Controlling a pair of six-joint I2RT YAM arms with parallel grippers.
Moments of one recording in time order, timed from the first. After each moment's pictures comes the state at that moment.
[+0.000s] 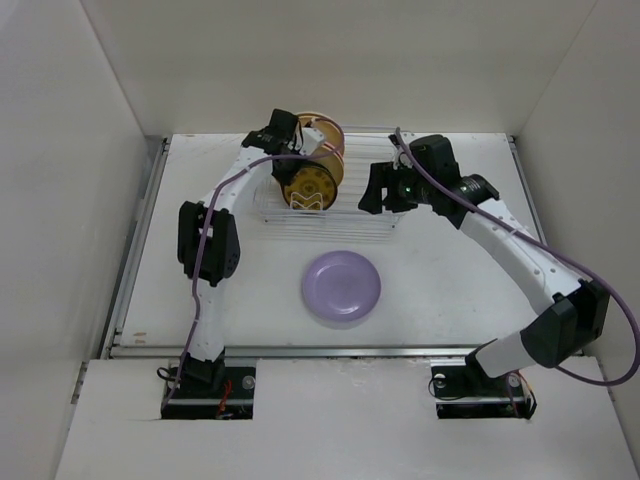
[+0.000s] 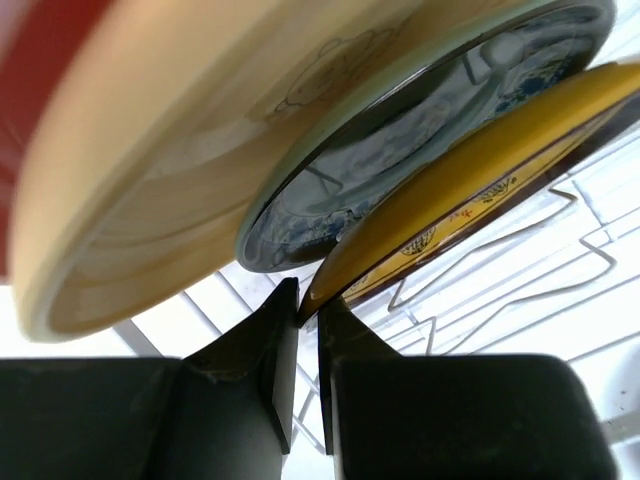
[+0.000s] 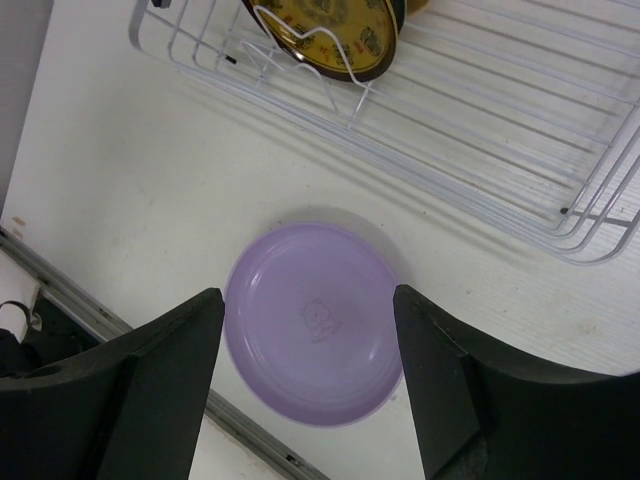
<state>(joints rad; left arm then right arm) -0.36 2.15 2.00 -0.81 0.02 0.42 0.49 1.45 1.43 -0.62 -0.22 0.34</state>
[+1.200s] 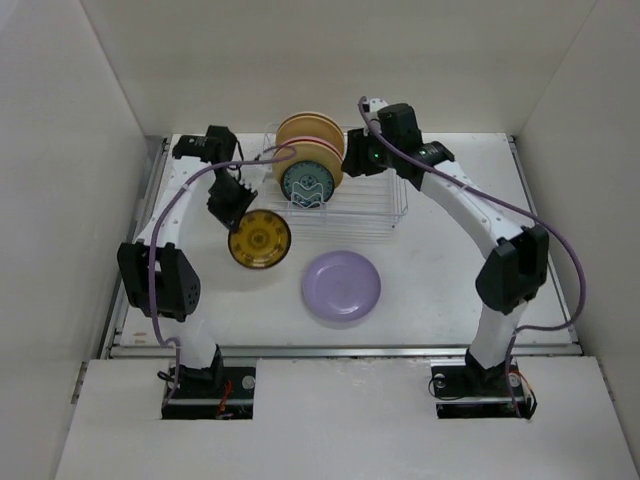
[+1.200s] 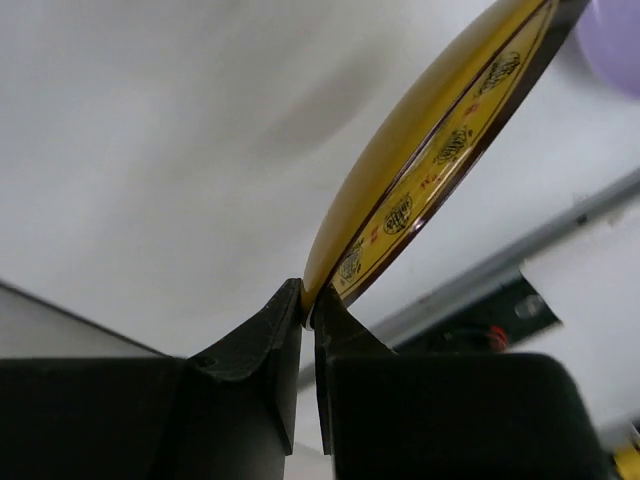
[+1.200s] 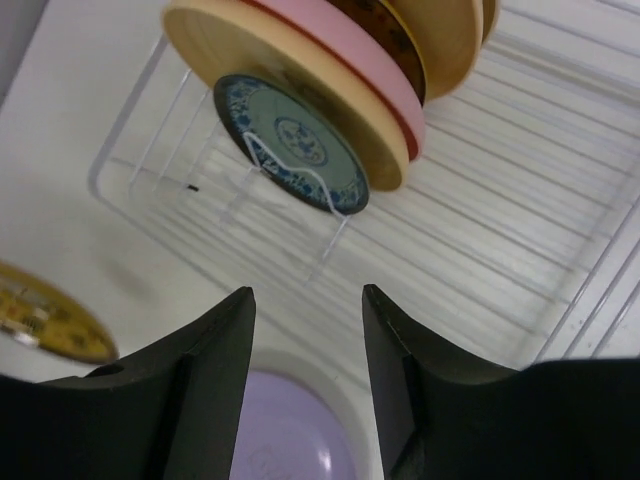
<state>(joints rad) -0.16 1.74 1.83 -1.41 0.17 0.55 0.49 1.80 1.77 -0.52 -0.15 0.24</state>
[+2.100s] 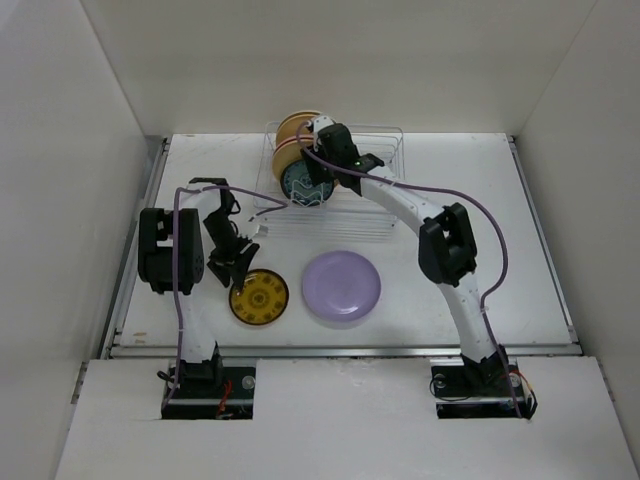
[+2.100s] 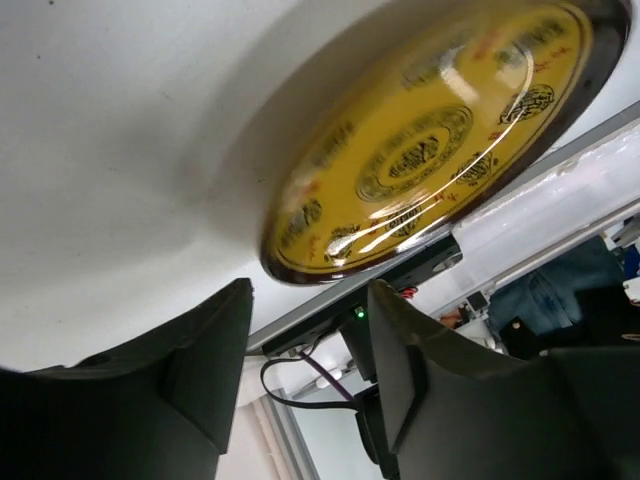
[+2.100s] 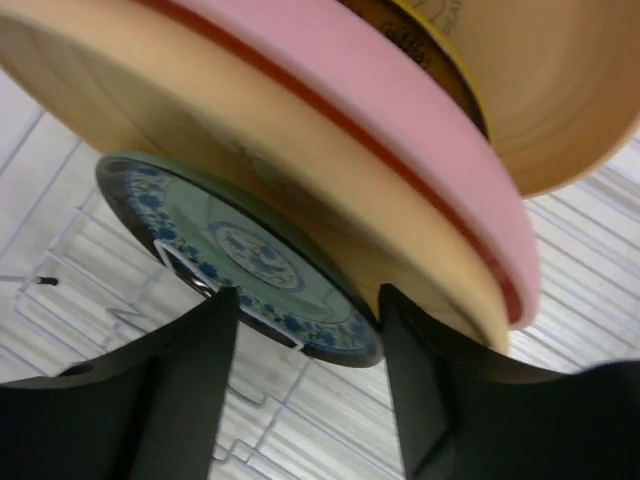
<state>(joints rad) -0.05 1.97 1.35 -1.36 0.28 0.50 0.62 2.32 2.12 -0.37 0.11 0.05</state>
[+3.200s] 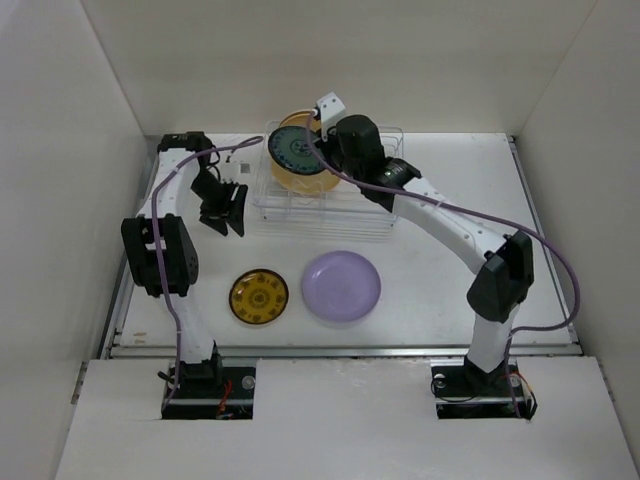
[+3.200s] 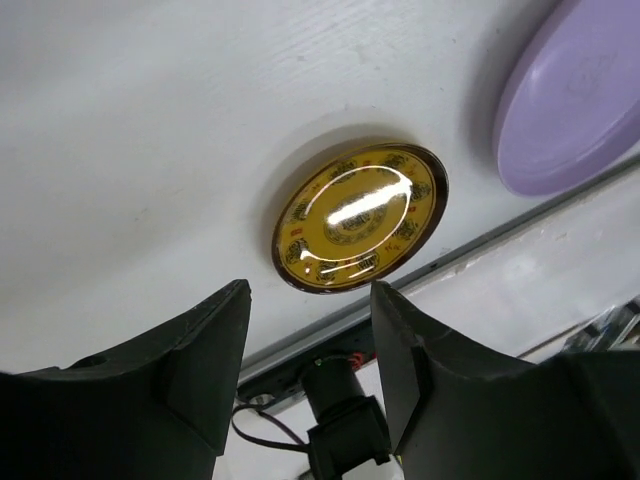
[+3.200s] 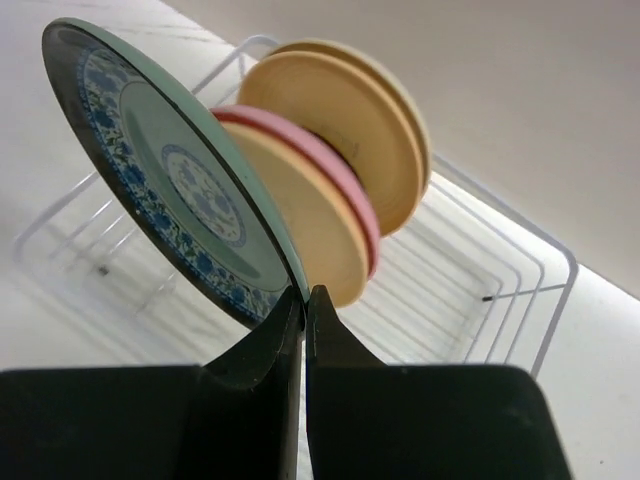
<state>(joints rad) 0.00 1.95 1.79 -1.45 0.40 0.34 0.71 1.88 1.83 -0.23 0.29 -0.16</state>
